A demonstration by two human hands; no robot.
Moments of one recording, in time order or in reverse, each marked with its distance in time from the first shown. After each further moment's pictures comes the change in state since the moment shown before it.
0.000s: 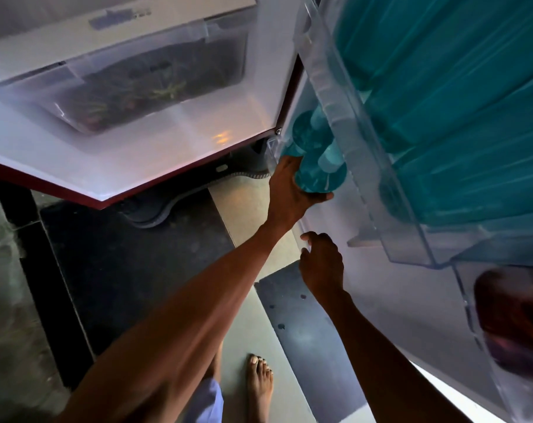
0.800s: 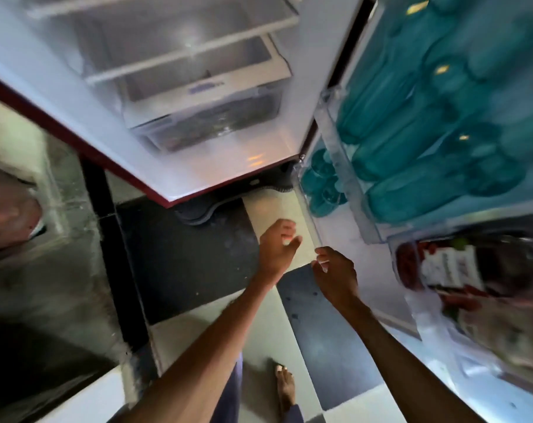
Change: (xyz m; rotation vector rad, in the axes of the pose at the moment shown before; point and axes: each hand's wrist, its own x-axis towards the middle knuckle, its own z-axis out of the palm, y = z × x) left_hand -0.135 0.090 -0.090 0.111 0.038 -0.275; right_hand -0.111 -0.041 -0.115 0.286 -0.167 0.000
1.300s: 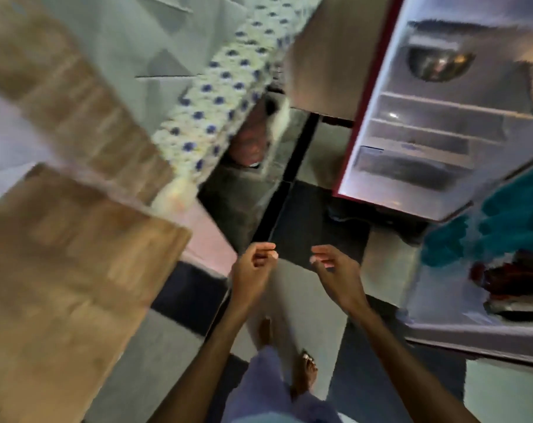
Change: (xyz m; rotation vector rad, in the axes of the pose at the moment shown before) left_hand -0.540 0.111 -0.221 -0.275 0.844 -0.206; right_hand -0.423 -0.133 -0.032 -0.058 -0.486 -0.801
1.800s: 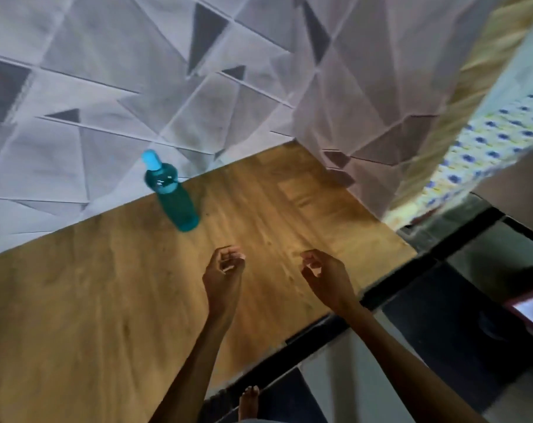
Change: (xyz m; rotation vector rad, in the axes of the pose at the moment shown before) left_hand -0.183 -0.124 -0.435 -0.256 0.994 -0.024; right_hand -0.152 -0.250 0.360 -0.217 -0.521 -0.607
